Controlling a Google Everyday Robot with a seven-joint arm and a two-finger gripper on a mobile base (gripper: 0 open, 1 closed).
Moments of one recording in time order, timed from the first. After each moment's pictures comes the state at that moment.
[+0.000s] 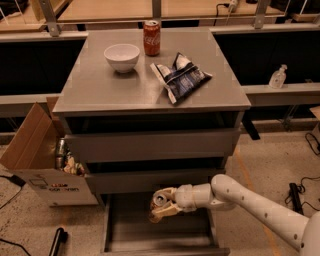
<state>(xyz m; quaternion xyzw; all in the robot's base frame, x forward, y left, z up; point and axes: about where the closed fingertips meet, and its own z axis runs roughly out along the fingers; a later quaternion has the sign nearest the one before) 0.534 0.001 0.443 -0.53 0.62 0.42 0.40</state>
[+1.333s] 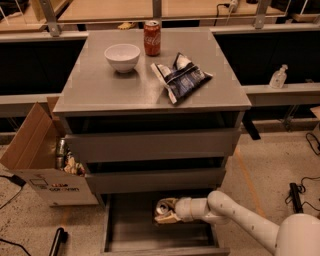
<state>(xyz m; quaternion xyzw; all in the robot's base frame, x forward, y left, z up) 0.559 -0.013 0.312 -0.52 0.64 0.36 0.42</state>
